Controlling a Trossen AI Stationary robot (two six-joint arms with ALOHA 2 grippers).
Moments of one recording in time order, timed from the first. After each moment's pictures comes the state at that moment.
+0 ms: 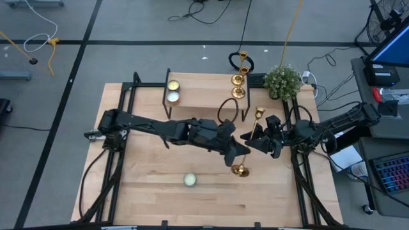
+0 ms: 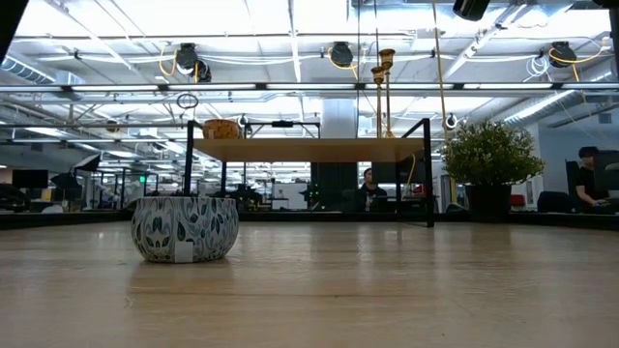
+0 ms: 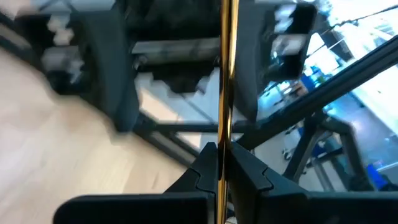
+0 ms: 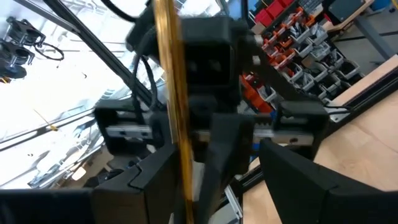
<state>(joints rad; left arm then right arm) -0.16 1.91 1.78 -0.05 0.03 -0.79 0.30 0.86 0.54 0.55 0.18 0.78</state>
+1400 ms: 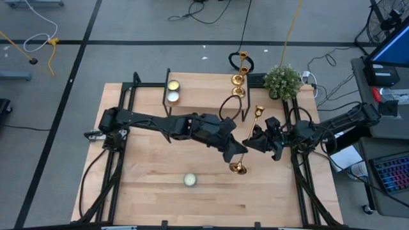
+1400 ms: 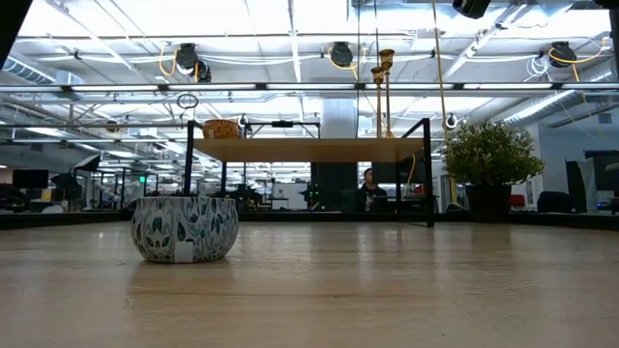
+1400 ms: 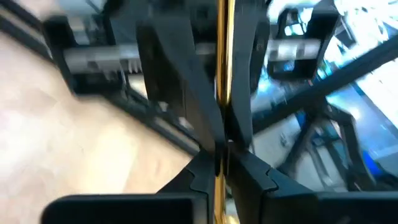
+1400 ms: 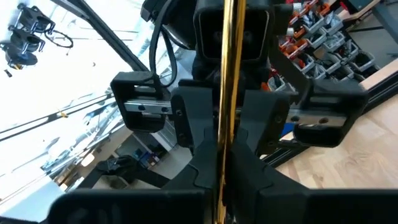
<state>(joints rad) -0.13 1.92 1.81 -0.15 0.13 -0.80 0.30 0.86 0.54 0.55 0.13 0.77</state>
